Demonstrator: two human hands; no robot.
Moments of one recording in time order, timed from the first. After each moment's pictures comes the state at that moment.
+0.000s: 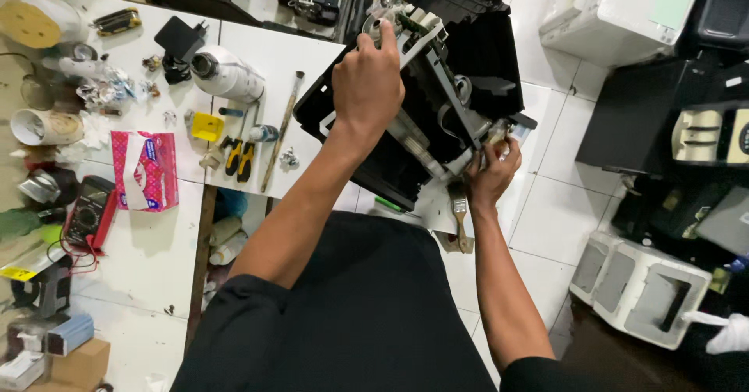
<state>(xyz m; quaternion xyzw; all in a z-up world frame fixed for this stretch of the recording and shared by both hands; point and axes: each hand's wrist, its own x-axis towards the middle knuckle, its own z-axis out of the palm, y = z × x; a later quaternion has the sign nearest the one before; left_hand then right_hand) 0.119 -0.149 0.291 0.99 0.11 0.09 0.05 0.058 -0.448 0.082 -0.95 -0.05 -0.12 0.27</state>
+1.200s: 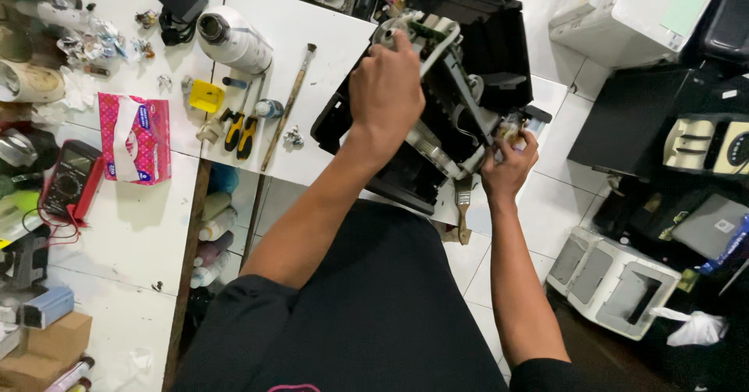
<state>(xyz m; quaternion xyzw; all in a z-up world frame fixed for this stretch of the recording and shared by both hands) 0.095 -0.144 0.306 0.96 0.20 -0.08 0.19 0.068 -0.458 0.091 -0.96 -0.10 -0.05 0.27</state>
